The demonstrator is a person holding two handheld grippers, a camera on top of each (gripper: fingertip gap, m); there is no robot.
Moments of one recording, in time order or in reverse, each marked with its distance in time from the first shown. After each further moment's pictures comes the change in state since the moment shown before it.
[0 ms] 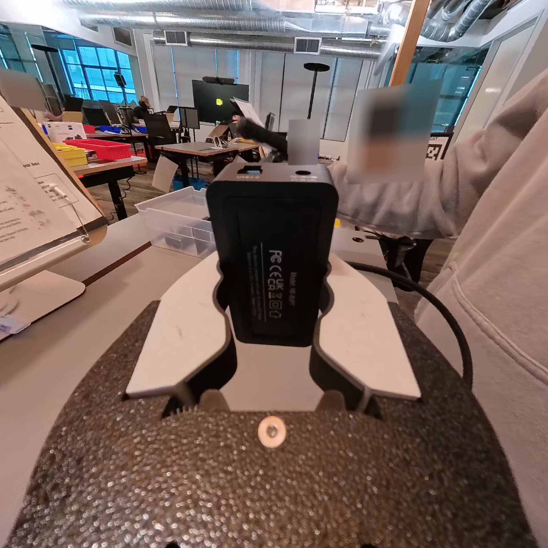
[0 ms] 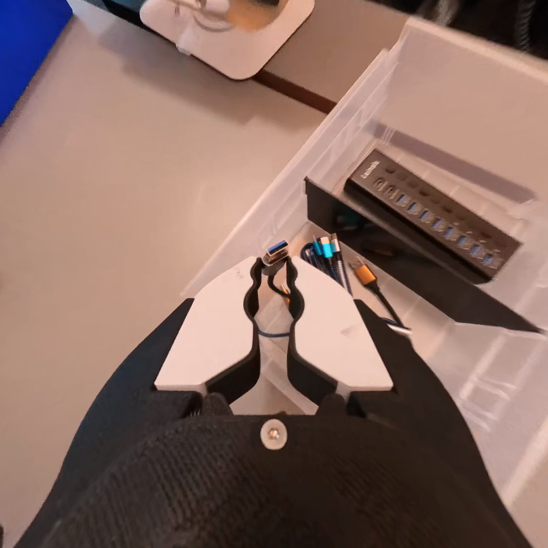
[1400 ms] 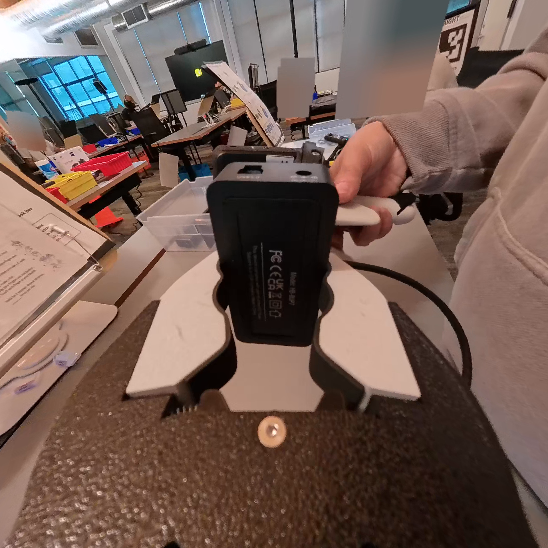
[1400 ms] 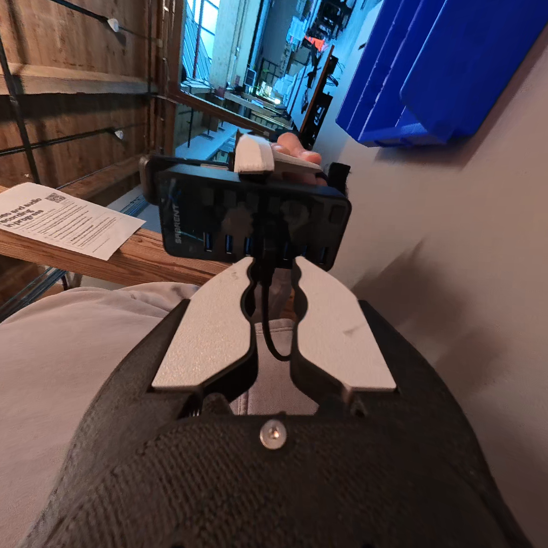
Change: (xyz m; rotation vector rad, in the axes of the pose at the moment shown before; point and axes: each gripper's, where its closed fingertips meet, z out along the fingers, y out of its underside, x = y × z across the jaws) left arm 0.013 0.020 0.024 -0.143 0.024 0.293; right arm -0.364 -0.030 -0.023 -0.005 -1.167 0.559
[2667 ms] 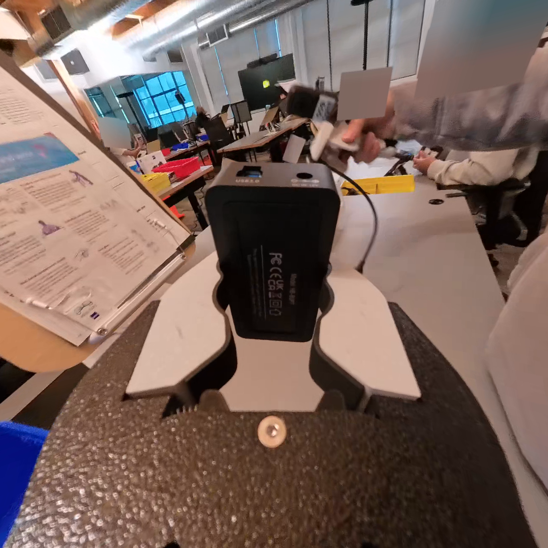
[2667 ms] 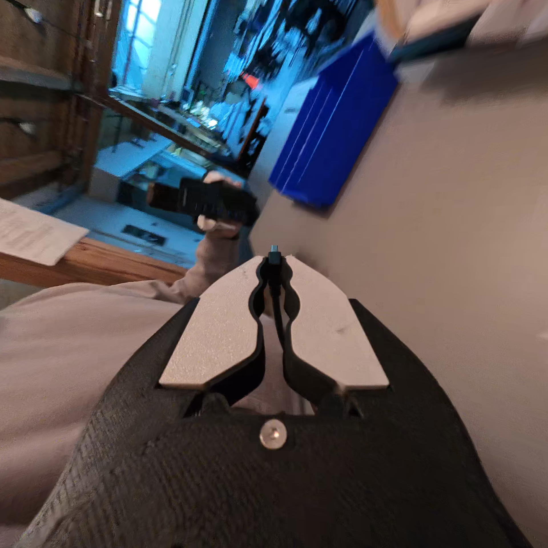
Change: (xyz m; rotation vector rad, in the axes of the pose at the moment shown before) left arm -0.047 -0.027 -0.052 0.028 -0.210 -0.012; right arm -0.016 -0.086 -0.193 0.078 0.244 -0.175
